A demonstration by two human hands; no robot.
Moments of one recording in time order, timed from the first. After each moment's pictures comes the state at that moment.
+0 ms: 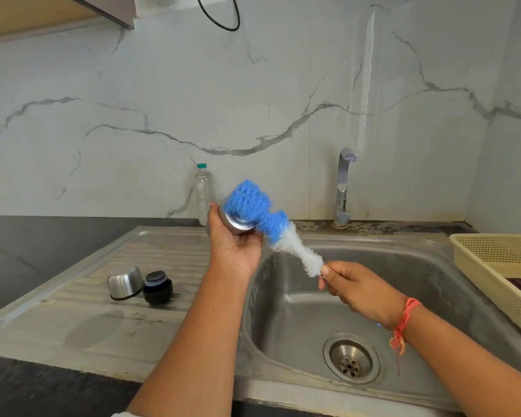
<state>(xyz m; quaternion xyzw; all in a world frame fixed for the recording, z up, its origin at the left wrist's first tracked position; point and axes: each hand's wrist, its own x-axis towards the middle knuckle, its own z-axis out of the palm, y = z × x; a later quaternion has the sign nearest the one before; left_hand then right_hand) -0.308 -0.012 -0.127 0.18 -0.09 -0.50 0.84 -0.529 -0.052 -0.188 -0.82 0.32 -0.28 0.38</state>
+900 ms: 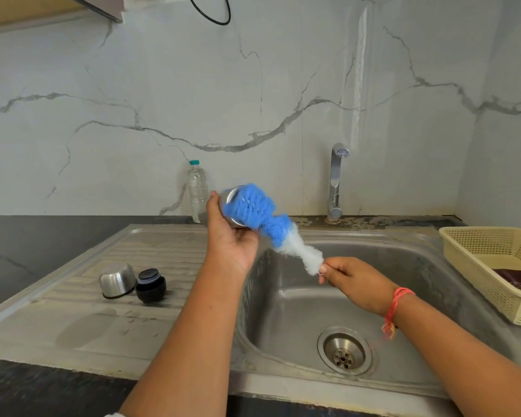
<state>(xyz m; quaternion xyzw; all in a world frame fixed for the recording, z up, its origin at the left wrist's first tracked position) -0.318 -0.008 -0.121 0.19 -0.12 -0.51 0.83 -0.538 -0.071 -0.196 -0.85 0.36 -0.26 0.29</state>
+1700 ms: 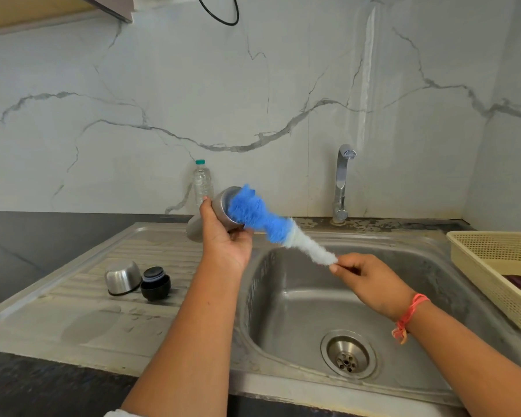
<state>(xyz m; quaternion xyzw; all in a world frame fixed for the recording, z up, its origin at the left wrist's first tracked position) -0.308 0.000 -0.117 0.20 -0.06 -0.47 0.86 -0.545 -0.069 -0.196 -0.81 0.34 -0.33 0.34</state>
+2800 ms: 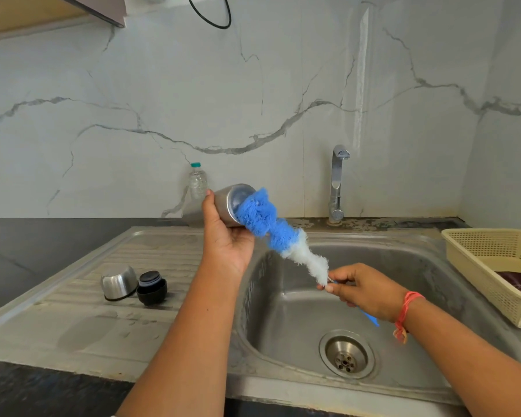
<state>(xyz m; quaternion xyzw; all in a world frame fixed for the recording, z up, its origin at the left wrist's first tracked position) -0.314 -0.002 -0.118 0.19 -0.13 -0.49 0.84 -0.549 -0.079 -0.208 -0.83 0.34 -0.23 0.38</state>
